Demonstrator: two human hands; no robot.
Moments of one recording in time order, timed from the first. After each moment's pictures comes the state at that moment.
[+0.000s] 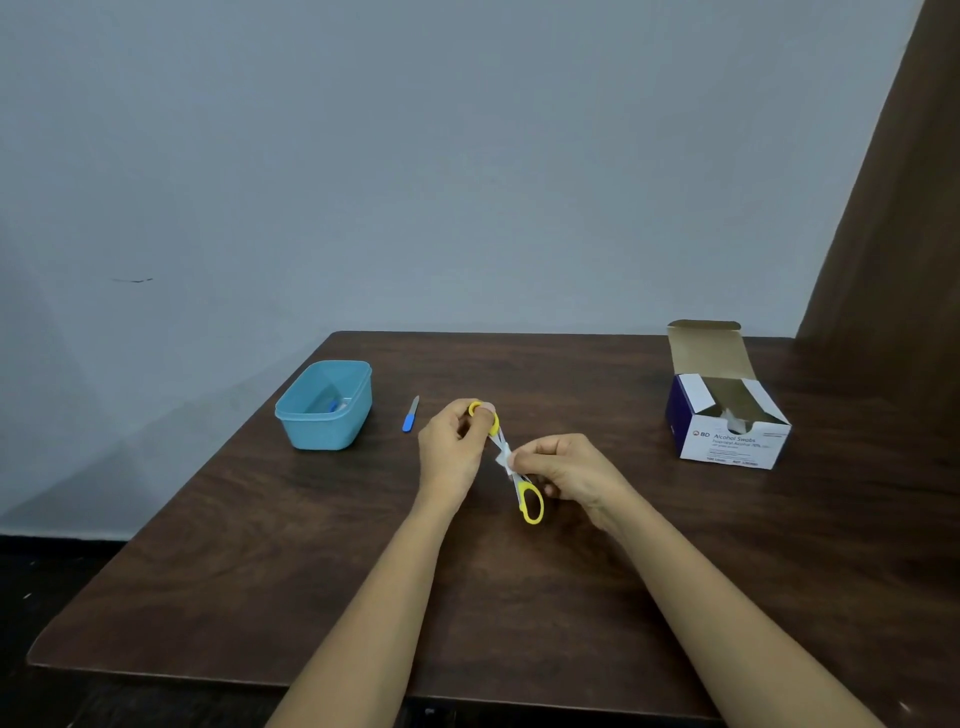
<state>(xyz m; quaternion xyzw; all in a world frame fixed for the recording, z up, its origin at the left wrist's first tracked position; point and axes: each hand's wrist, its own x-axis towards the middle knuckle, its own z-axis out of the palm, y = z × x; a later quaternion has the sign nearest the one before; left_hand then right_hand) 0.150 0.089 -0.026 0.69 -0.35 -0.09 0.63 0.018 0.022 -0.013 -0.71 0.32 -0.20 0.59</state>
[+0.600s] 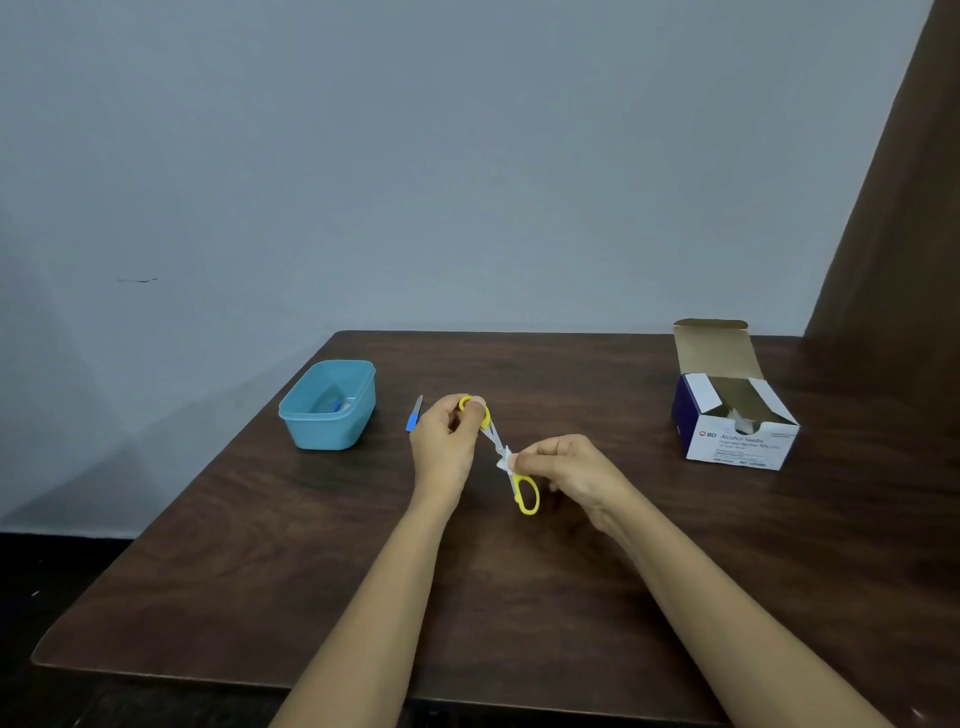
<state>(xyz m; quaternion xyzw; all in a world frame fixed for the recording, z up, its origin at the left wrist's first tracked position) 0.152 0.093 -0.019 0.69 -0.31 -0.08 0.65 0.020 0.024 -0.012 -0.72 0.30 -0.20 0.60</state>
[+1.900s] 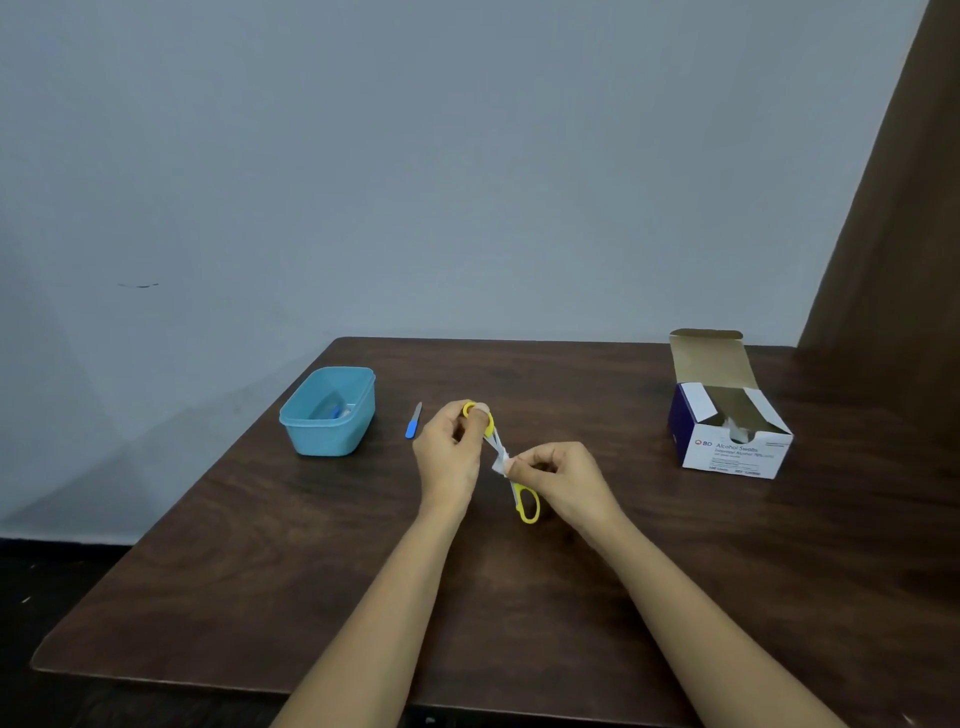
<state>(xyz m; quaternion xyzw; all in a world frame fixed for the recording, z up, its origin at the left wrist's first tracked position) 0.146 0.092 -0.021 0.69 -0.31 -0.05 0.65 0.022 0.034 -0.022 -0.76 0.30 -0.29 0.49</state>
